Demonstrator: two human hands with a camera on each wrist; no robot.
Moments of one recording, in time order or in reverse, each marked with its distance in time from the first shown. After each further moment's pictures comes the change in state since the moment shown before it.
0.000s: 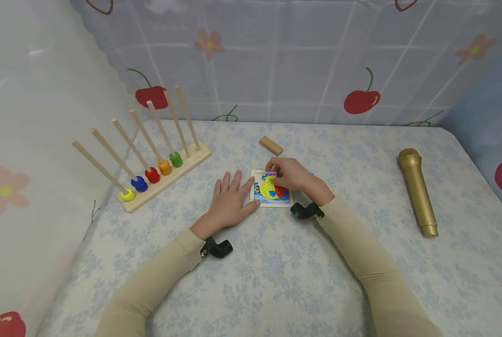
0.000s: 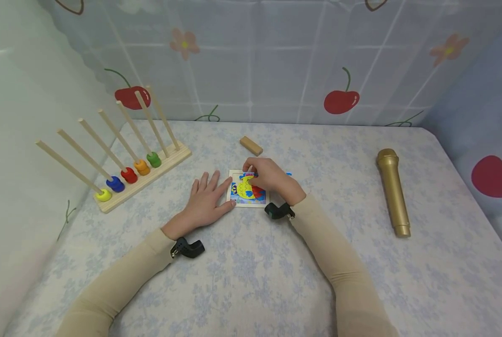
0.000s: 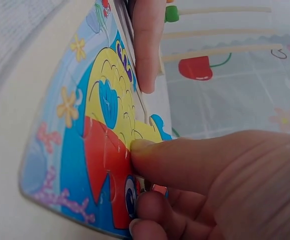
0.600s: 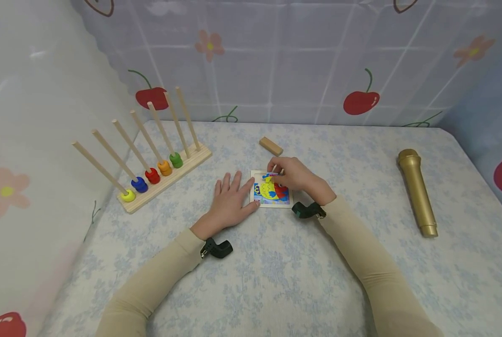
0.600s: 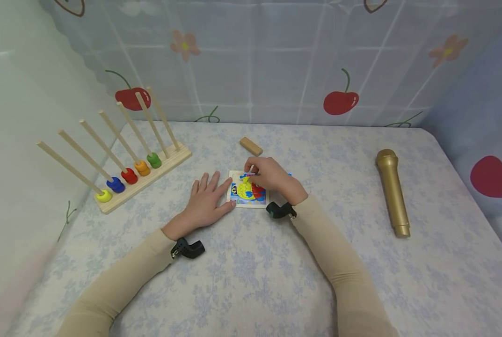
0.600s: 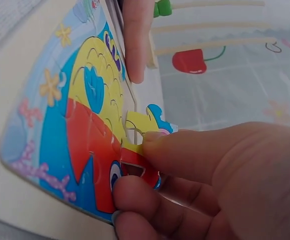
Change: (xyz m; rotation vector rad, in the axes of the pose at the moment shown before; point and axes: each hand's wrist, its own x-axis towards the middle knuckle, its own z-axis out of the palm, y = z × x) left_hand -0.001 0.002 -0.002 -0.001 -0.001 -0.002; right_hand -0.004 0.004 -0.005 0.041 0.030 -0.045
